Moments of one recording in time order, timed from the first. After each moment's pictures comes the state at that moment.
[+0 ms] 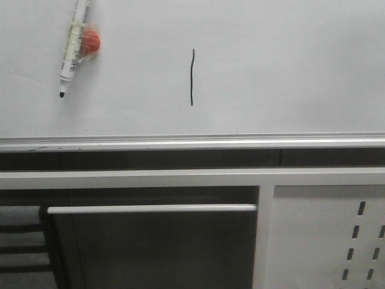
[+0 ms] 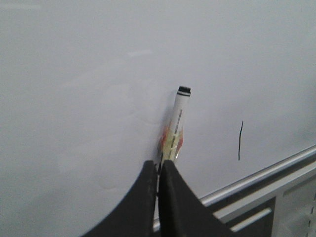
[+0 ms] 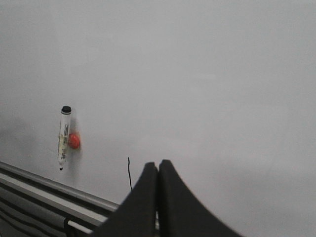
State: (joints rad) left arm -0.51 0.45 -0.36 -1.78 0.01 1.90; right arm 0.27 0.28 -0.40 0.98 0.22 -0.93
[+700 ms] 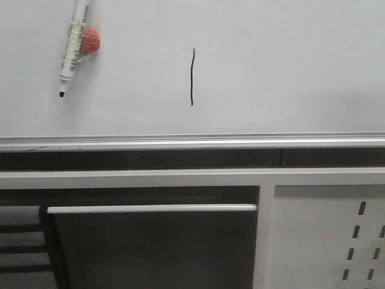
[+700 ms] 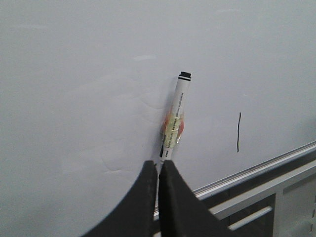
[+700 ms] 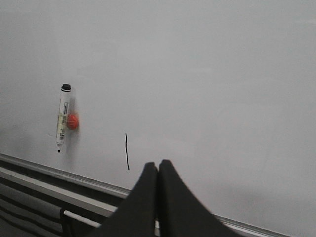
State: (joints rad) left arm -0.51 0.25 -0.23 -1.78 0.00 1.90; right arm 0.27 0.04 -0.21 0.98 0.21 -0.93
